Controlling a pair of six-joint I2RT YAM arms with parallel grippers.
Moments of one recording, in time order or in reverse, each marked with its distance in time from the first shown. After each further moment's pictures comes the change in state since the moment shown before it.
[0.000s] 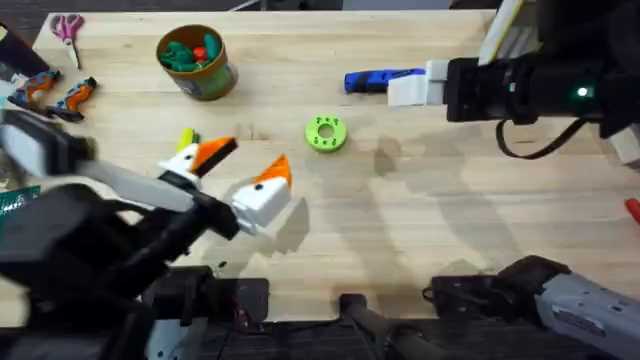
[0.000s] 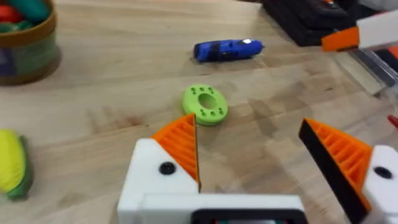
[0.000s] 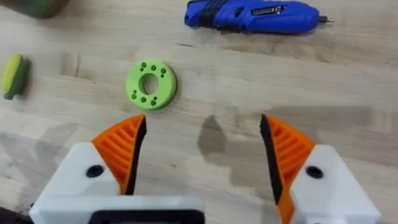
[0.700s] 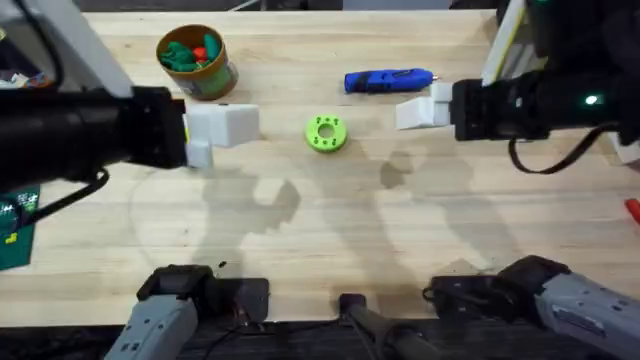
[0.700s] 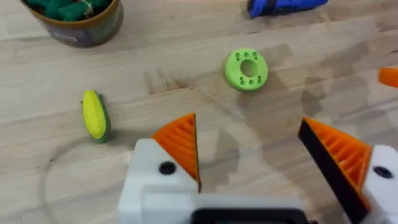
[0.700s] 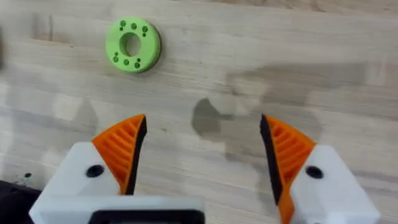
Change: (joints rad) left arm 0.000 0.733 0.748 -0.516 -0.230 0.224; right arm 0.000 0.003 0.027 -0.188 -0.004 0.026
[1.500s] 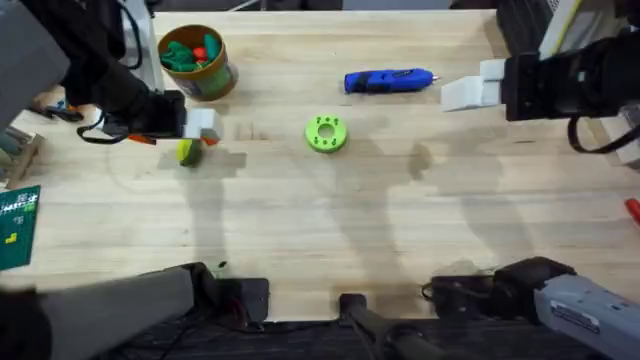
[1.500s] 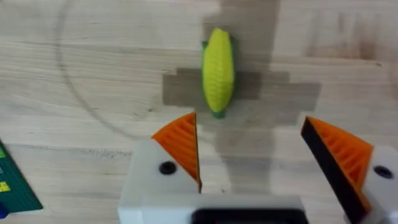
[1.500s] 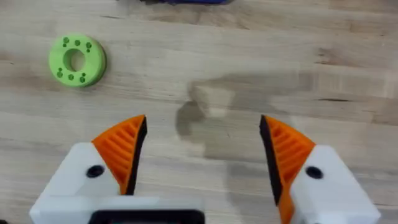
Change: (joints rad) left arm 0.187 0.633 0.000 0.080 -0.364 0.132; right arm -0.176 0.000 0.118 -0.119 0.084 -0.183
